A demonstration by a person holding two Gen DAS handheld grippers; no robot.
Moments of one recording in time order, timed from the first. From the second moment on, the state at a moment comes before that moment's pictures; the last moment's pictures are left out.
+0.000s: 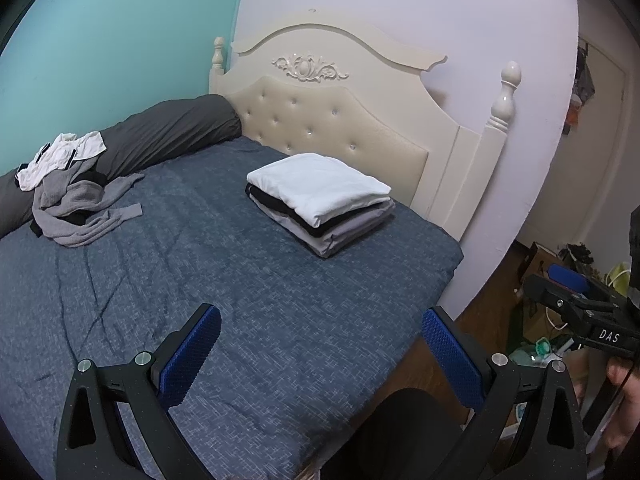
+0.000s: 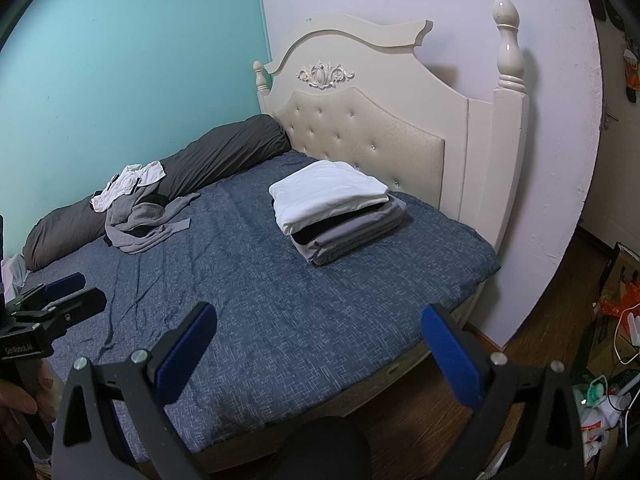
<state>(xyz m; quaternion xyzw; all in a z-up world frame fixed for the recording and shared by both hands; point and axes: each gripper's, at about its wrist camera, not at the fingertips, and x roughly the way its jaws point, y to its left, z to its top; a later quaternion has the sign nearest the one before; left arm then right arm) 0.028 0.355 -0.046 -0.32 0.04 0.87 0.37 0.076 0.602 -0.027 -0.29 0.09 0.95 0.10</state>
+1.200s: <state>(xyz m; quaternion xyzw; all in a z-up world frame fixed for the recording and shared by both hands) 0.027 0.351 -0.048 -0.32 0.03 0.87 0.37 0.076 0.599 -0.028 -0.30 0.10 0.94 0.10</state>
